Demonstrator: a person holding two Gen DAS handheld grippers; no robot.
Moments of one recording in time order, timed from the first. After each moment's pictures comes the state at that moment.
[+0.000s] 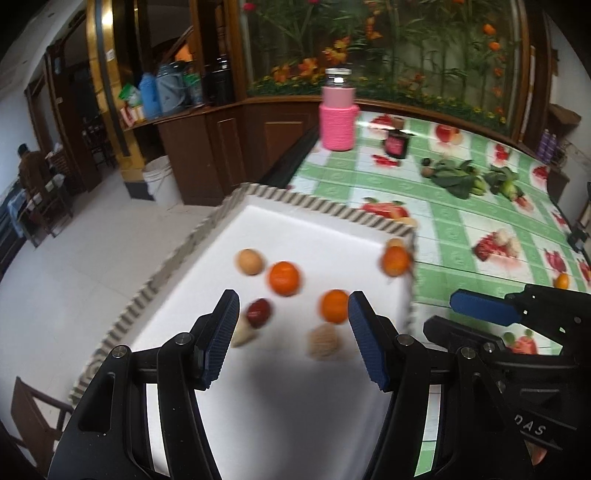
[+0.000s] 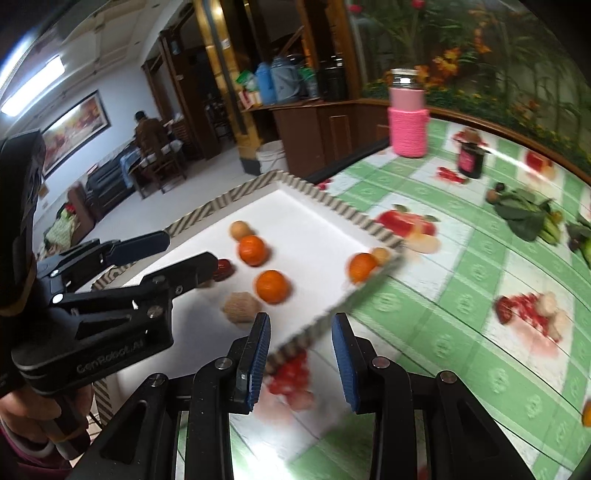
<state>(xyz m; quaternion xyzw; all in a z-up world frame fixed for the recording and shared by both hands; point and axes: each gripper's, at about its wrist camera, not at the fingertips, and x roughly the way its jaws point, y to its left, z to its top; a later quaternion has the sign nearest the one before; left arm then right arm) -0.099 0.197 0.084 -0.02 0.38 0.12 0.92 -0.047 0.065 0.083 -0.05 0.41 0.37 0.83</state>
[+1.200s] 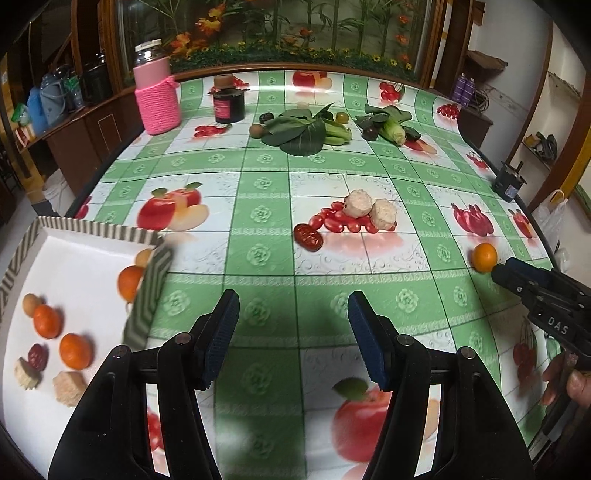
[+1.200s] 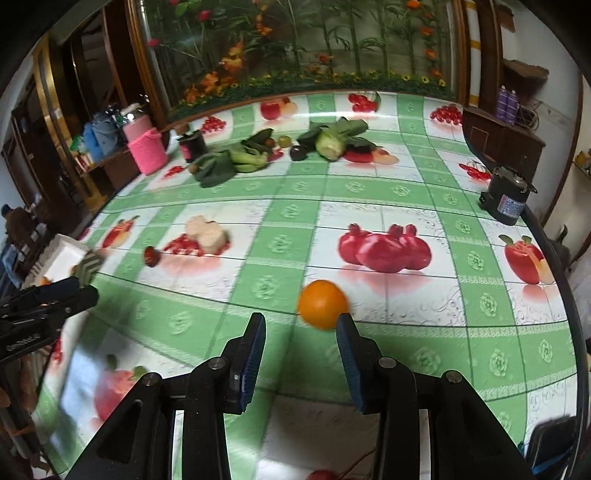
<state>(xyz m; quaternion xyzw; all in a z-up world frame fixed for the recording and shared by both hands) -0.004 0.031 0.051 0.00 0.44 -0.06 0.90 -0.006 -0.218 0.052 0.03 0.43 0.08 0.90</state>
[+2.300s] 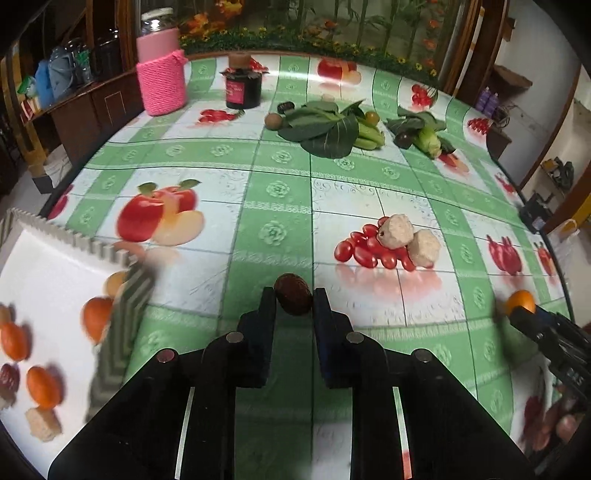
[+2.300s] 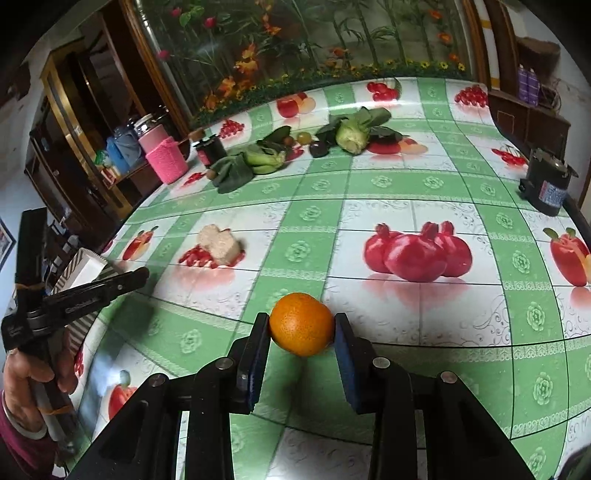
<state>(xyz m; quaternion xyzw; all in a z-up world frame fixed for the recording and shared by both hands) 0.041 0.045 0.028 -0.05 0.45 -0.04 0.89 0.010 -0.222 0.037 0.09 0.43 0.16 0.89</state>
